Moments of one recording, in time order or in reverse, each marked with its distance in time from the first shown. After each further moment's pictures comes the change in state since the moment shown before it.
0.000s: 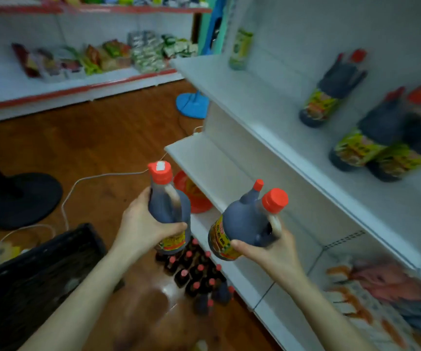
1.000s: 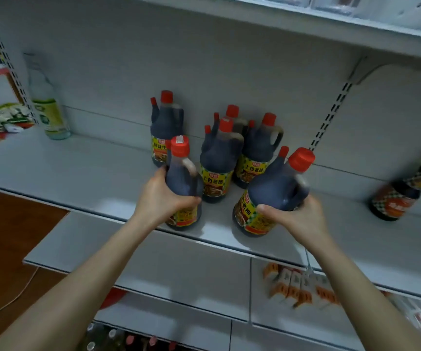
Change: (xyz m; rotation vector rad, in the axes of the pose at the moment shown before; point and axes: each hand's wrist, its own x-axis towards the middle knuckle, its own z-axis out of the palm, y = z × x) left_hand 0.150 0.250 0.220 -0.026 -0.453 0.490; right_hand 0.061 0.012 -0.254 -0.070 0.798 0.087
